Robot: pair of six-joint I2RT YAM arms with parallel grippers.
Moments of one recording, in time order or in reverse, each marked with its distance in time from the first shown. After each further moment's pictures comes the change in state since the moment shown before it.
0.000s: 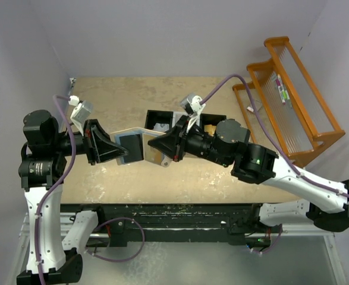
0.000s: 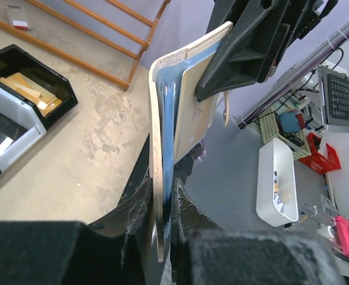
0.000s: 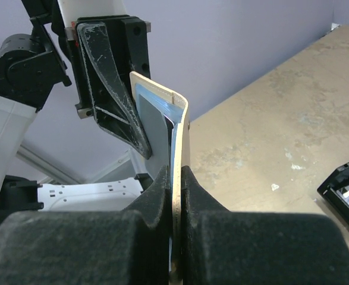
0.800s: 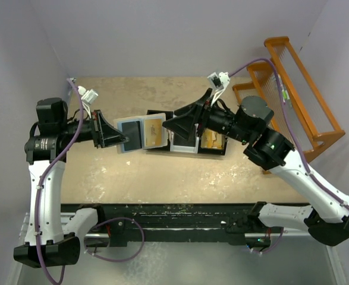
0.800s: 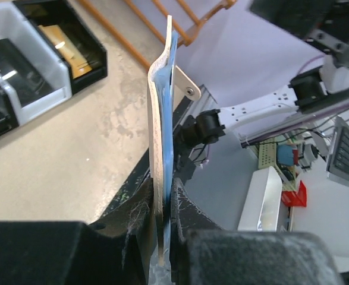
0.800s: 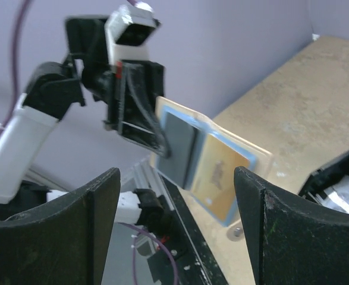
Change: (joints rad) left arm 0.000 0.166 0.032 -0.135 -0.140 0.009; right arm -0.363 -0.039 0.005 -0.024 -0.318 0.111
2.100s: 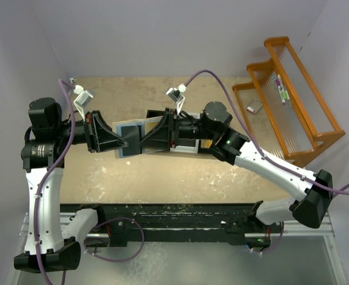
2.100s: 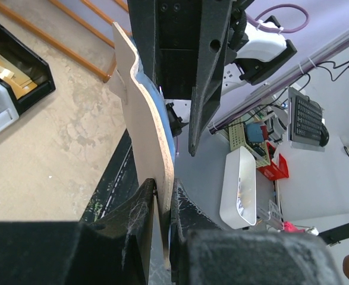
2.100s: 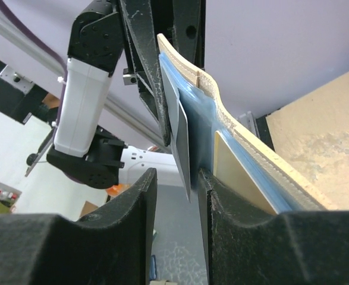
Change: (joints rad) left arm 0.001 -0.045 0.011 0.103 0.178 -0.097; right arm 0.043 0.212 -0.171 0.487 -0.417 0.319
